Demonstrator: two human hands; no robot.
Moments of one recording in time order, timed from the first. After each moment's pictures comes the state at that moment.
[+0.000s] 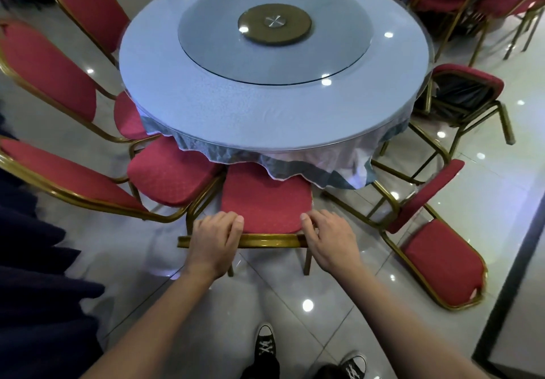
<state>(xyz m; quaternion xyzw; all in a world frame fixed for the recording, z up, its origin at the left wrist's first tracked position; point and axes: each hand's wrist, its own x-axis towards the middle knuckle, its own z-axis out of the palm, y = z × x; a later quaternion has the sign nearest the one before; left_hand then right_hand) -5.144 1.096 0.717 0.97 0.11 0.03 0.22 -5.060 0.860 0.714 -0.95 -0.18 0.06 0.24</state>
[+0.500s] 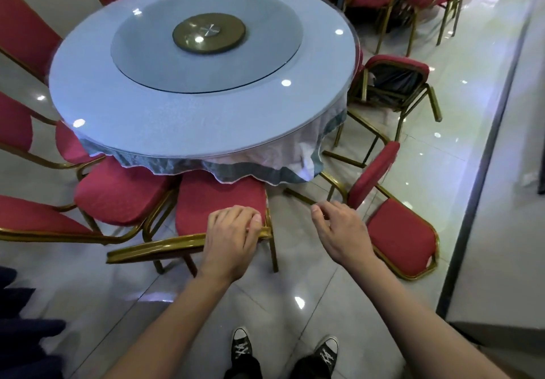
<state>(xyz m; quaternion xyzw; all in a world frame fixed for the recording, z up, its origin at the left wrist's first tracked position) -5.109 0.922 0.756 0.97 0.00 0.09 0.23 -5.052 0.694 0.750 -0.96 -0.10 0.02 0.26</state>
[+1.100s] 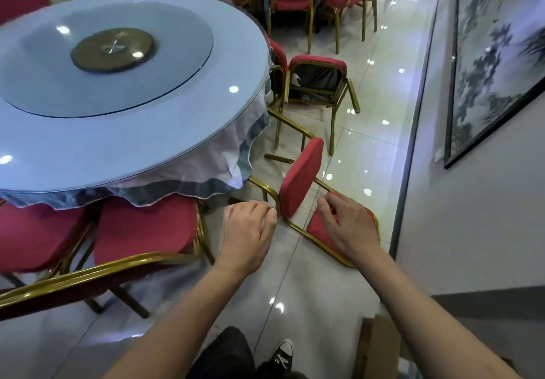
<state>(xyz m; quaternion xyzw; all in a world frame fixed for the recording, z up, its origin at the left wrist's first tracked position) -5.043 0.655 0.768 0.96 -0.10 0.05 0.25 -5.029 0.435 0.756 -0.96 0.01 -0.03 0.27</state>
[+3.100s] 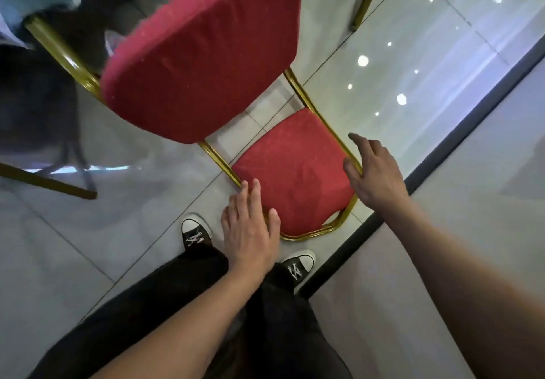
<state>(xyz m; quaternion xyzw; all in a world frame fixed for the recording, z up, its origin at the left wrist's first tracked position) -4.838 0.235 0.235 0.92 0.24 -0.23 0.22 -4.670 0.030 0.225 -0.95 -0.09 0.27 0.14</state>
